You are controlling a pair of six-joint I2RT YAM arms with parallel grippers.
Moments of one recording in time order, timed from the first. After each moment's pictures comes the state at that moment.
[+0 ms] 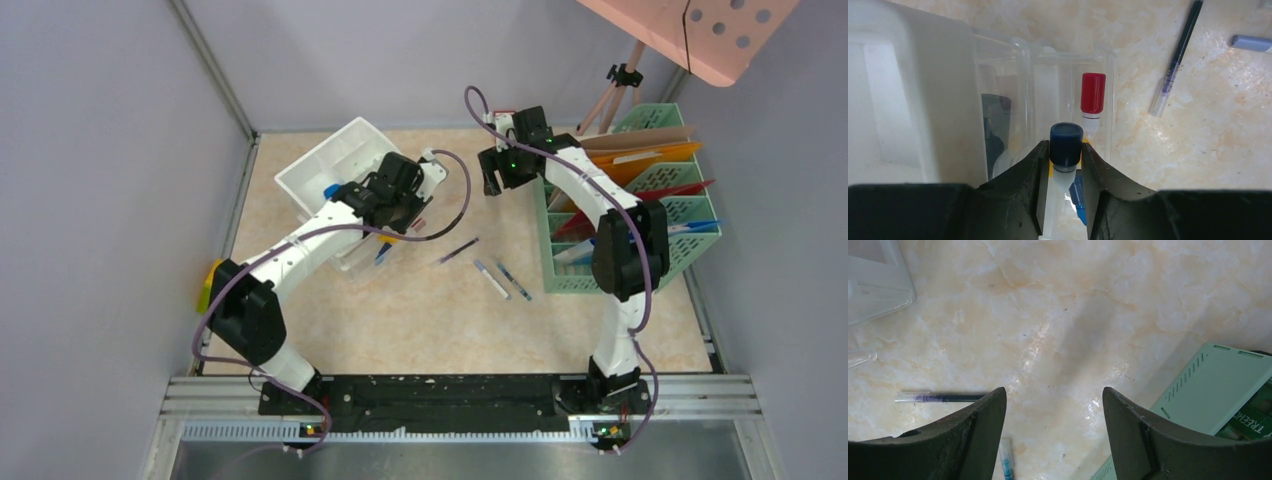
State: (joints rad) left arm -0.61 1.59 1.37 -0.62 -0.13 0.24; right arm 0.33 1.98 1.71 -0.65 -0.22 -0.13
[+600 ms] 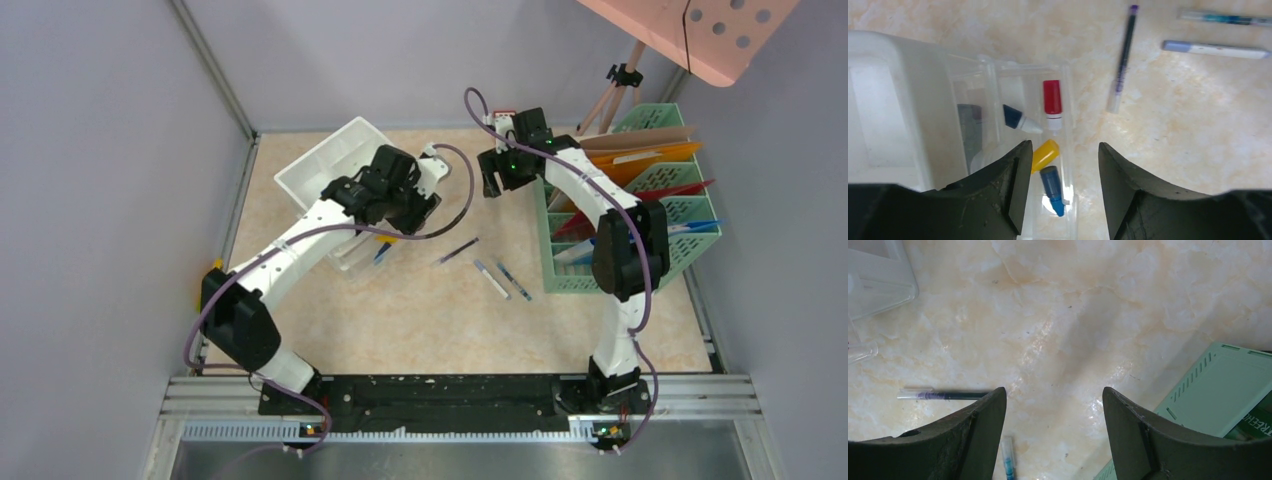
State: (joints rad) left arm -0.61 1.57 1.42 -0.69 0.00 0.22; right arm 0.33 1.98 1.70 -0.64 -0.23 -0.13
